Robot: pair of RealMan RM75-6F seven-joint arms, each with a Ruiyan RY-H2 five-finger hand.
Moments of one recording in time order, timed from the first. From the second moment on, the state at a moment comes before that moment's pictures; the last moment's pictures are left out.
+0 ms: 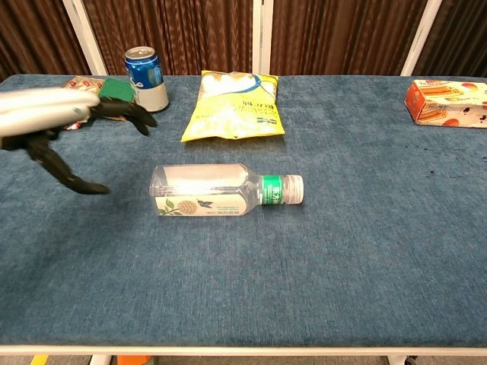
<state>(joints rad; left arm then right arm) -0.59 -1.40 -0.11 -1.57 1.51 0.90 0.03 0.25 -1.00 0.09 -1.65 -1.56 1.32 0.19</state>
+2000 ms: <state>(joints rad) -0.65 -1.87 -0.06 -1.17 1.67 1.31 -0.39 0.62 -0.95 0.12 -1.89 -1.49 0.81 0.41</state>
